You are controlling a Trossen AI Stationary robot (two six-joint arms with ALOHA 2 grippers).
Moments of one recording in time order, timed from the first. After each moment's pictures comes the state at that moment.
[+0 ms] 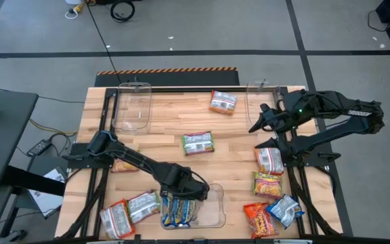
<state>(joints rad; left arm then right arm) -0.41 2.05 1.75 -0.94 0.06 -1.88 0.05 0.93 1.27 -0.94 -0.24 0.06</state>
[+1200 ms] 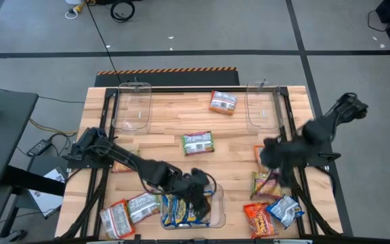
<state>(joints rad) -0.46 1.93 1.76 -0.60 -0.09 -1.06 0.59 1.15 1.27 -1.23 -0.02 0.51</state>
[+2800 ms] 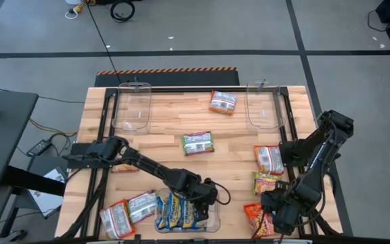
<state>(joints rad) -0.40 2.19 1.75 -0.62 0.07 -0.62 0.97 1.56 1.27 -1.08 -0.09 1.26</state>
